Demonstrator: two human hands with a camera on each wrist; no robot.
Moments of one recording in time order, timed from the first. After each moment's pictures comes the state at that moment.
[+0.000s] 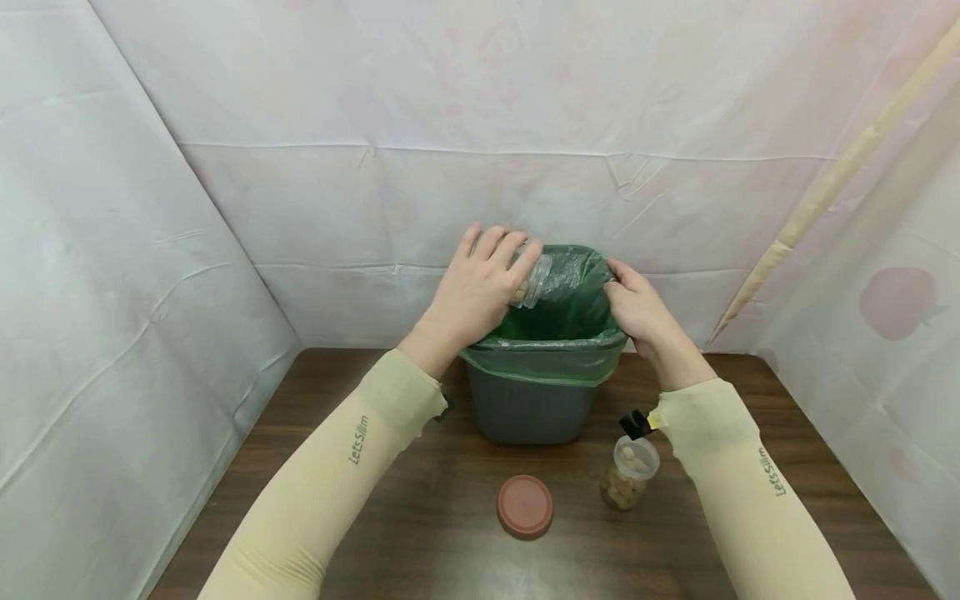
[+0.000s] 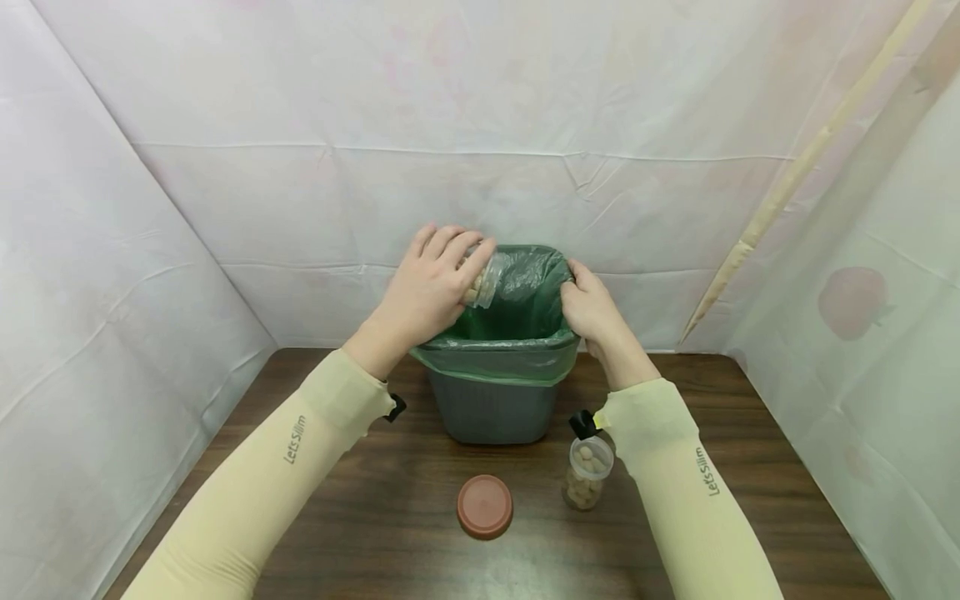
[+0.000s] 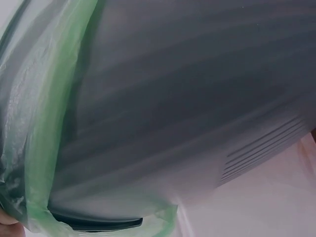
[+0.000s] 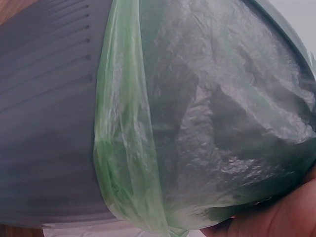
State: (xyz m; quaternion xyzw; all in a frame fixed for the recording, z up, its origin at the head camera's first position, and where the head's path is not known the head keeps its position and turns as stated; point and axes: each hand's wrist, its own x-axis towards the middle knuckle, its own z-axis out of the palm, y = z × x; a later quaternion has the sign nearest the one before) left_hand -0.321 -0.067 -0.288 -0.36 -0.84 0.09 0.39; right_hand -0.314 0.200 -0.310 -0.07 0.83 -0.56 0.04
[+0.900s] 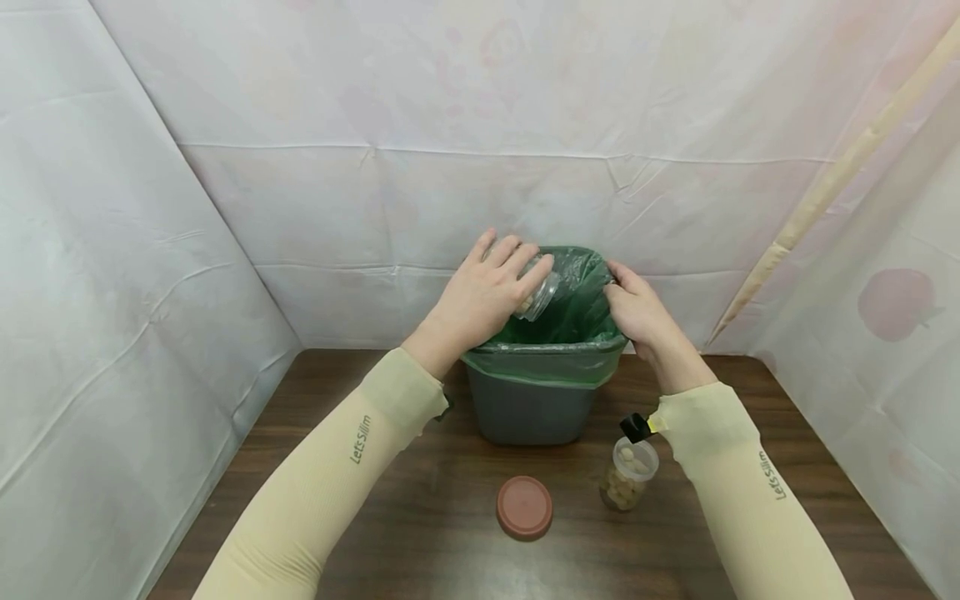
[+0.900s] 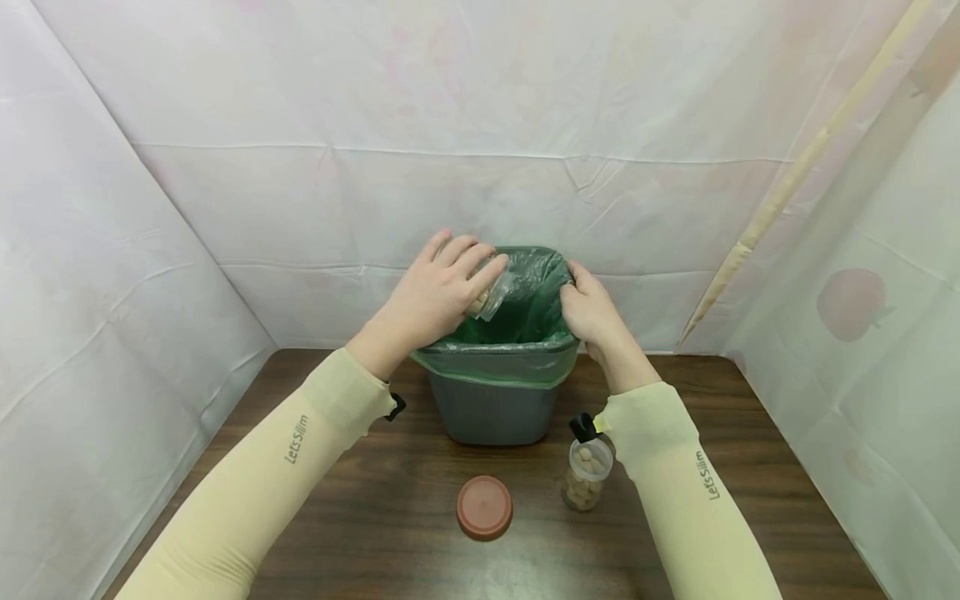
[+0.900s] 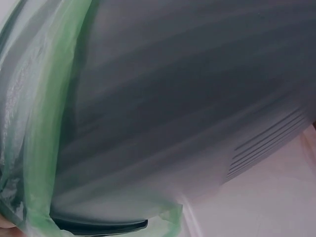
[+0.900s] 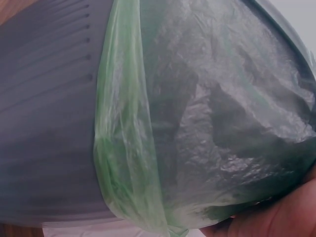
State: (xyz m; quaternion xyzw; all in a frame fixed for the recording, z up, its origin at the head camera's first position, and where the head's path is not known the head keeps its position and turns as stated) left_hand -0.321 -0.061 -0.288 -0.39 -0.84 0.13 0.35; right_hand -0.315 0.202 -0.311 -0.08 0.83 -0.55 0.04
